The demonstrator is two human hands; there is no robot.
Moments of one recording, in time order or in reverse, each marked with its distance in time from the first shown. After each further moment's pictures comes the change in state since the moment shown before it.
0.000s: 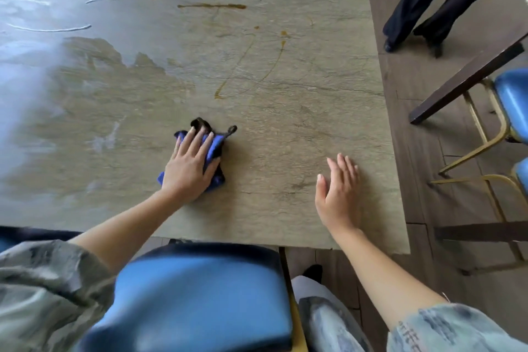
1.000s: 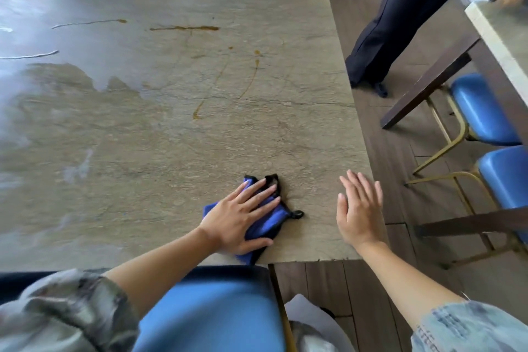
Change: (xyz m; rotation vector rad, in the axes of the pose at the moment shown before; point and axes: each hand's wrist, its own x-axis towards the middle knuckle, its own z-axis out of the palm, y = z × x) left_hand -0.020 0.101 0.014 0.030 -0.144 0.709; right_hand -0.004 0.061 -0.050 -0.218 -0.026 -0.062
